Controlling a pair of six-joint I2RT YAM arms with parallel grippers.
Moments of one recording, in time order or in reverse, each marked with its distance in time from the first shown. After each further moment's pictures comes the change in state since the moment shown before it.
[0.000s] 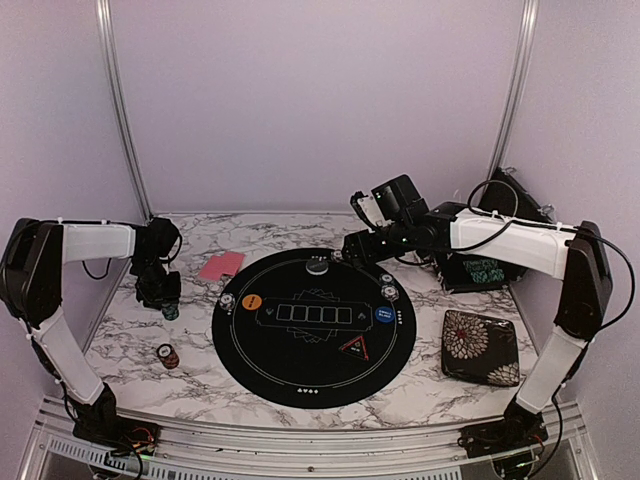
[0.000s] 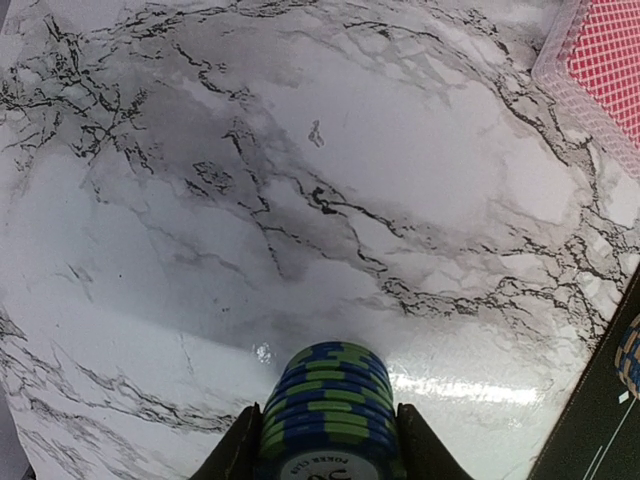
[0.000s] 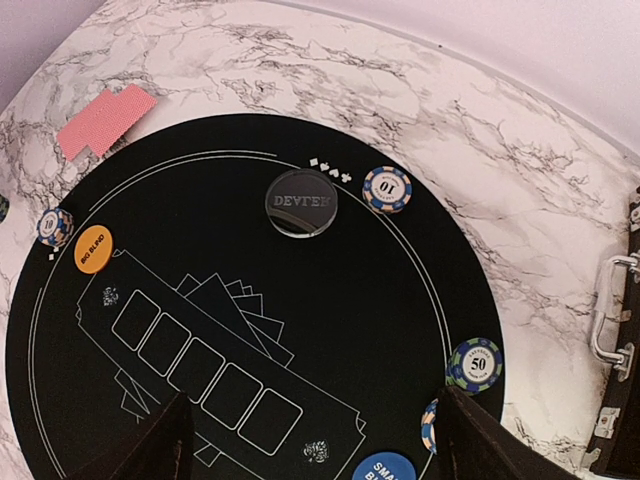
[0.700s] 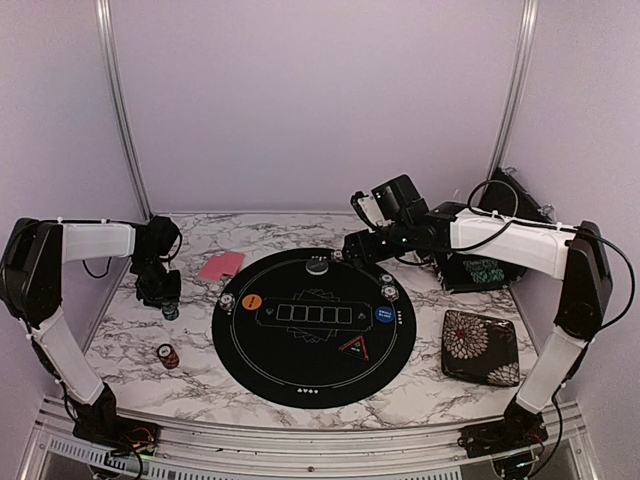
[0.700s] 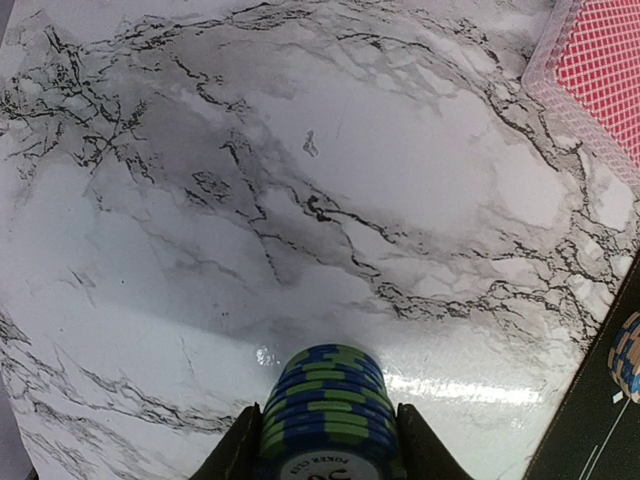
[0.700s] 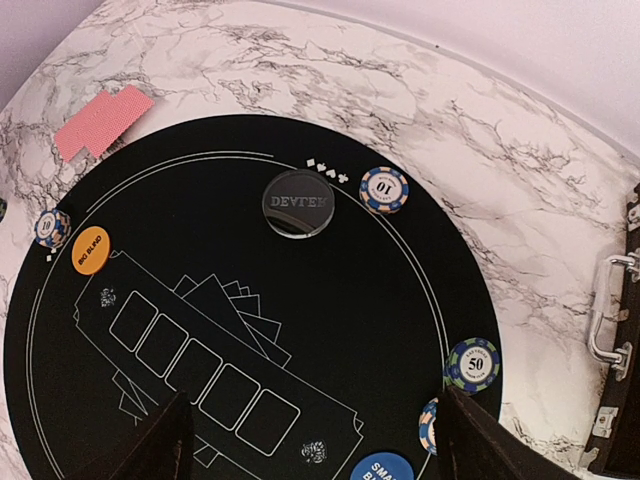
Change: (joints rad) left arm 0.000 0.000 0.011 -0.003 0.000 0.007; right arm 0.000 0.000 0.000 0.000 0.007 0.000
